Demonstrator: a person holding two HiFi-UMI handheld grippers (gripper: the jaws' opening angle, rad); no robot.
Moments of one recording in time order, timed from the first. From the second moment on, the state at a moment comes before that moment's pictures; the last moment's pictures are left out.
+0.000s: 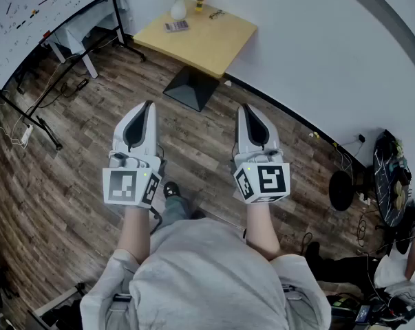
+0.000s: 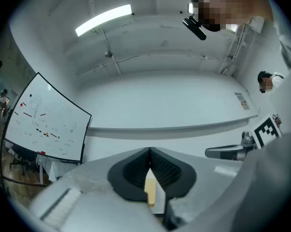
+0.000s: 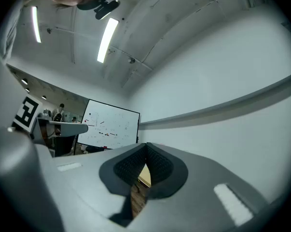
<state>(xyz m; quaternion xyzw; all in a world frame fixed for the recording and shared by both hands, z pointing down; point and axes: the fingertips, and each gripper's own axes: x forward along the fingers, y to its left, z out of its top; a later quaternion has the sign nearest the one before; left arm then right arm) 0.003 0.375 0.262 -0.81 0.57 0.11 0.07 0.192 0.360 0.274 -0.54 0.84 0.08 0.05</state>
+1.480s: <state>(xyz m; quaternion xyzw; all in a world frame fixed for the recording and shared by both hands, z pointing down) -0.071 0.227 0.252 -0.81 0.57 0.12 0.07 0.125 0.213 0.262 -0.55 0.83 0.08 0.07</state>
